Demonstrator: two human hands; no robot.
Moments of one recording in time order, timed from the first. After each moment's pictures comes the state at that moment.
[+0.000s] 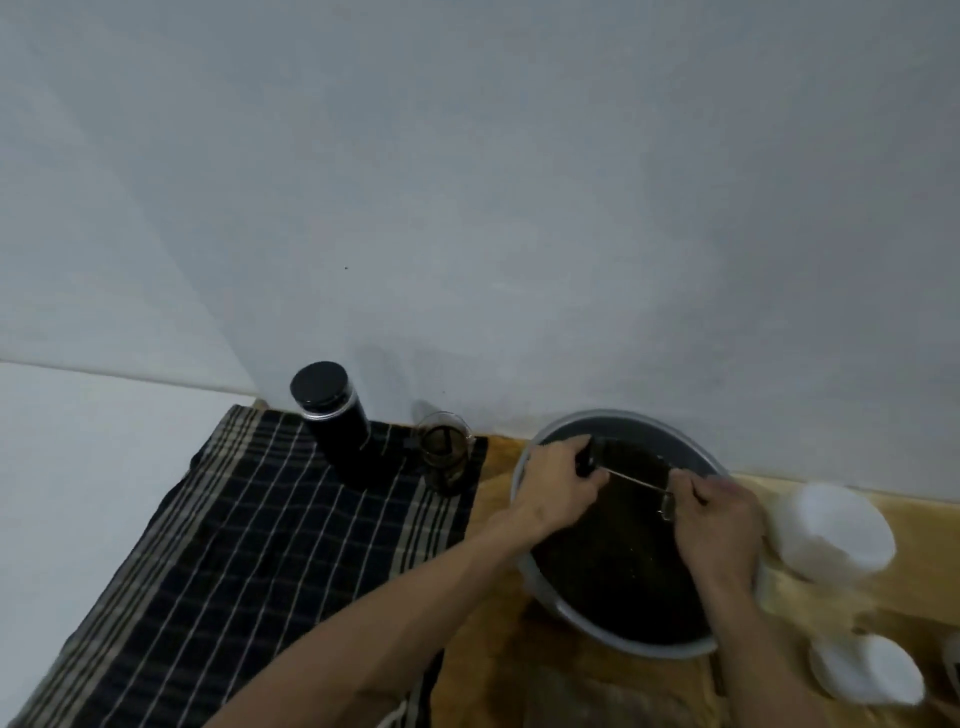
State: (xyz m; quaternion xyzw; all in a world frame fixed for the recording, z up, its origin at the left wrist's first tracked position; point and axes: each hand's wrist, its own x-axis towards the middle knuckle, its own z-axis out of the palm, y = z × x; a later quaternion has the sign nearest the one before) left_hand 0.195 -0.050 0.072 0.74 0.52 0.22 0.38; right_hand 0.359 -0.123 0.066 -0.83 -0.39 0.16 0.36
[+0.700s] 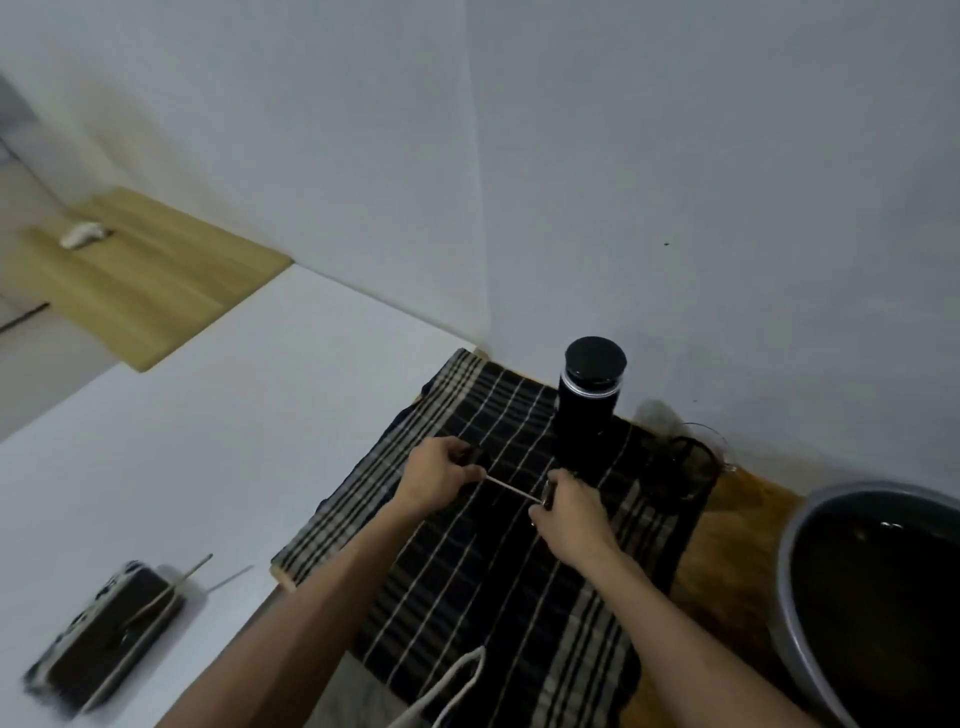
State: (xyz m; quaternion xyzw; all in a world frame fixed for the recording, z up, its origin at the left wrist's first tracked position) left_hand -0.201 -0.069 0.008 0.48 0.79 0.20 0.34; right_hand 0.004 -0.059 0.016 -0.62 -0.67 0.41 0.04
